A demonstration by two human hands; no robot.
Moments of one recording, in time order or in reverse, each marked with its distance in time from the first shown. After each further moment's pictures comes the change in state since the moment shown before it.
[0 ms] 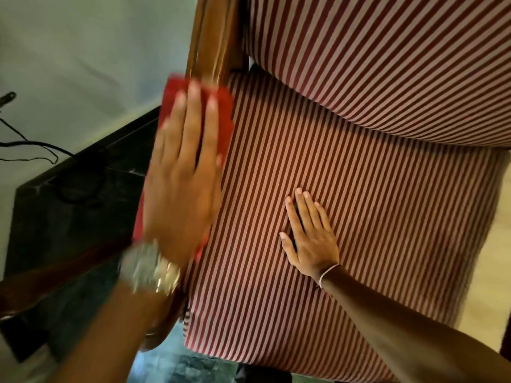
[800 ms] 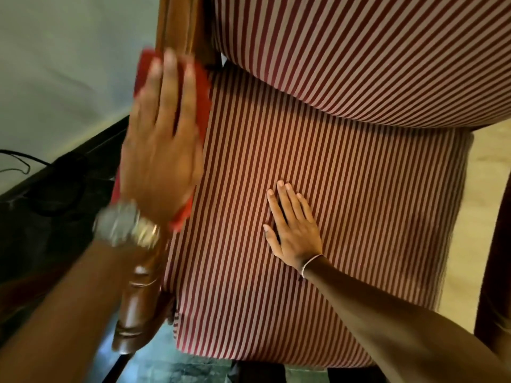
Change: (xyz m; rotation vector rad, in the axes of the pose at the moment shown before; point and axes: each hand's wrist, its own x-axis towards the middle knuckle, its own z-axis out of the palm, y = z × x) left_hand 0.030 -0.001 0.000 -0.019 0.072 0.083; right_hand -0.005 -0.007 0.000 -0.011 0.006 0.047
